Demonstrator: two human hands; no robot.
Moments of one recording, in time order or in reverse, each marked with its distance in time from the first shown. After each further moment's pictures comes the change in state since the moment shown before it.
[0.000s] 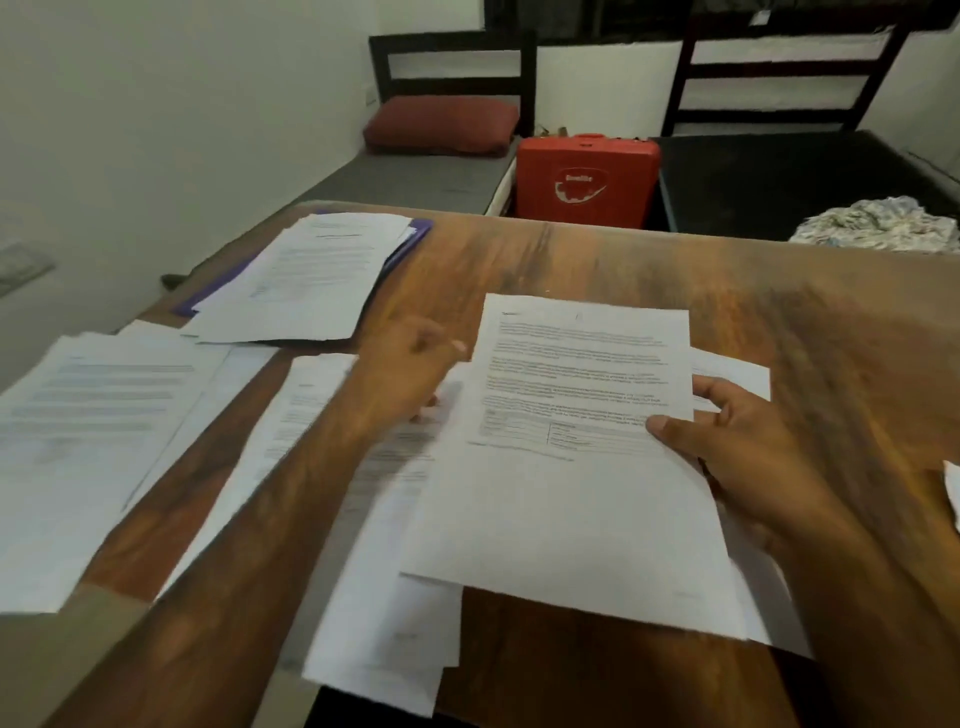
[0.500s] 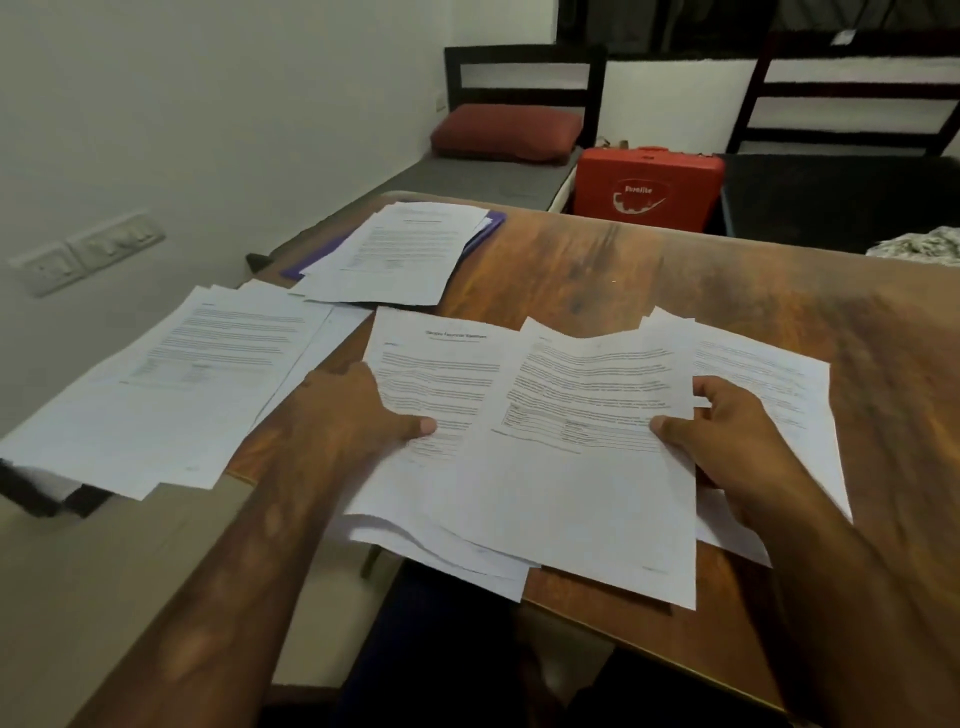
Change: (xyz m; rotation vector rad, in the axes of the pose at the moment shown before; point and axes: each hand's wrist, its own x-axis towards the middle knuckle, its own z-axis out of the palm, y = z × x) left_hand -0.077 -0.092 -0.067 0.650 0.047 -0.276; right_hand -0.028 0.010 0.052 -0.199 -0.024 -0.034
